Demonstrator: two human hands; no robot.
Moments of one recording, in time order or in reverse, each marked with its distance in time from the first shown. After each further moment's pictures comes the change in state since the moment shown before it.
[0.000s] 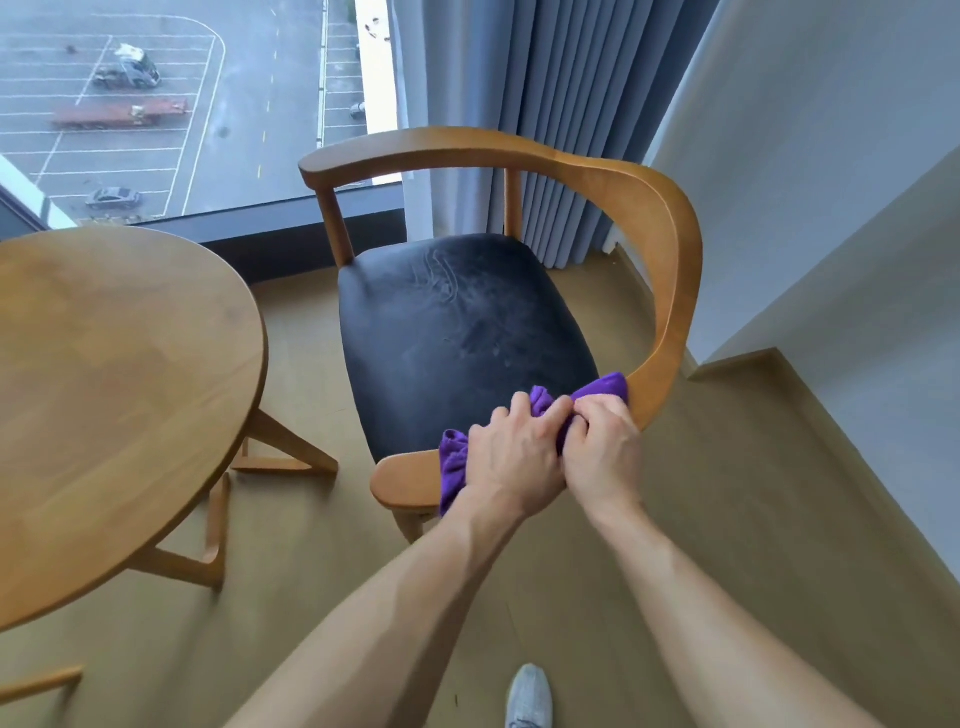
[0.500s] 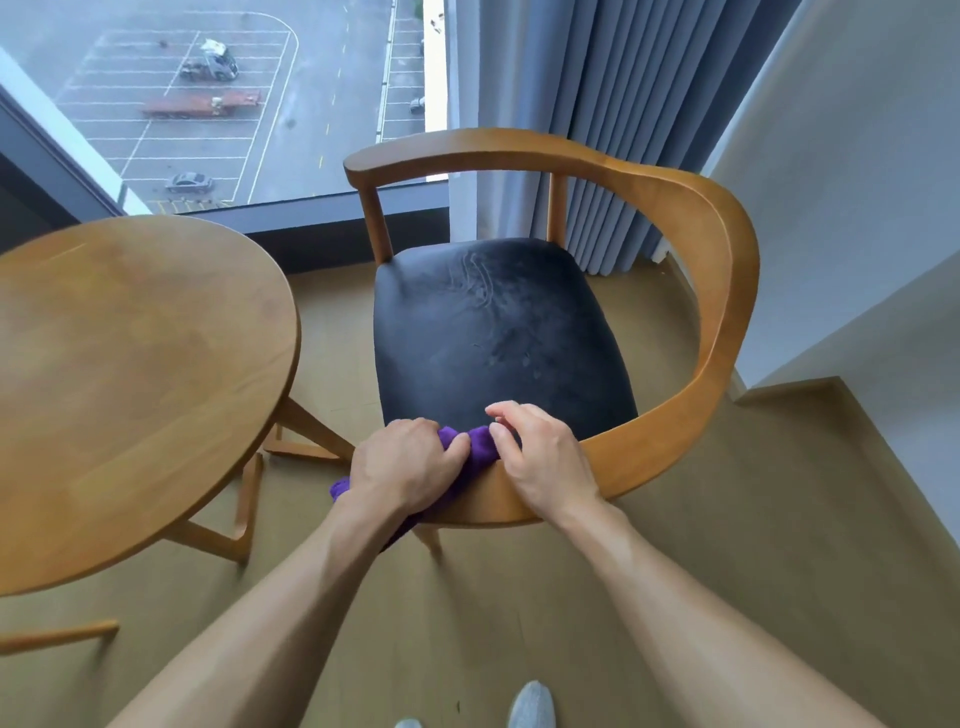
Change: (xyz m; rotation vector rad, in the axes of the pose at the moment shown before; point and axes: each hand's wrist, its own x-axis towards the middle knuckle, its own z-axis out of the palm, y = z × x) left_hand -0.008 -0.101 -0.034 0.064 -0.096 -0.409; right_hand 0.017 -0.031 0.035 -0.011 -0.476 -0.350
